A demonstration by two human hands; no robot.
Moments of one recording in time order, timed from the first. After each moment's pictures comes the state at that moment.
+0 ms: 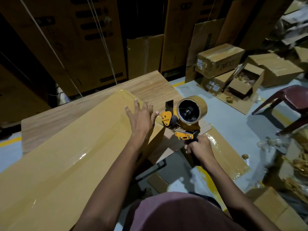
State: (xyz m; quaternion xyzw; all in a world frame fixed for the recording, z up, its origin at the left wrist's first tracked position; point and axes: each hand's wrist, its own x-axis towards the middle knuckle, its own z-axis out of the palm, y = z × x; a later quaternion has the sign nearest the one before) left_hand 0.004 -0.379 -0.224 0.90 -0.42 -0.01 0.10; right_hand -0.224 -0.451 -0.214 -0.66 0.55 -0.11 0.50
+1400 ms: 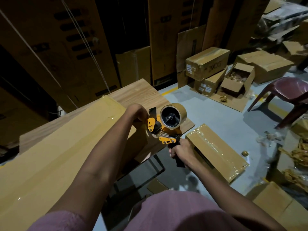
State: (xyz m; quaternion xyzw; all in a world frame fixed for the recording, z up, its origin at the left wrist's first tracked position) left_hand -0.054 -0.454 -0.124 0.78 -0.45 -0.35 -0.25; right_hand -0.283 -0.461 -0.248 -0.61 0.48 -0.10 0.62
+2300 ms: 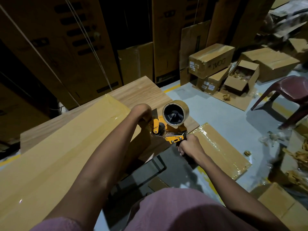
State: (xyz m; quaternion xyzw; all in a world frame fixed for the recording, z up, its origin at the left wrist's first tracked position) left_hand -0.045 -0.460 -0.136 0.83 -0.44 -0.27 -0.22; right_hand -0.273 -0.482 -0.222 -0.69 0.51 -0.05 0.51
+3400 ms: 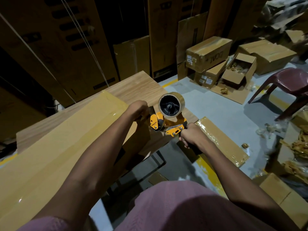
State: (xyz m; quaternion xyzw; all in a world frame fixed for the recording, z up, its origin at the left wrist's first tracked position) left_hand -0.033 -0.453 -0.149 0.86 -0.39 -0.31 -0.10; right_hand -0.266 -0.492 -0.196 -0.69 0.51 -0.02 0.51
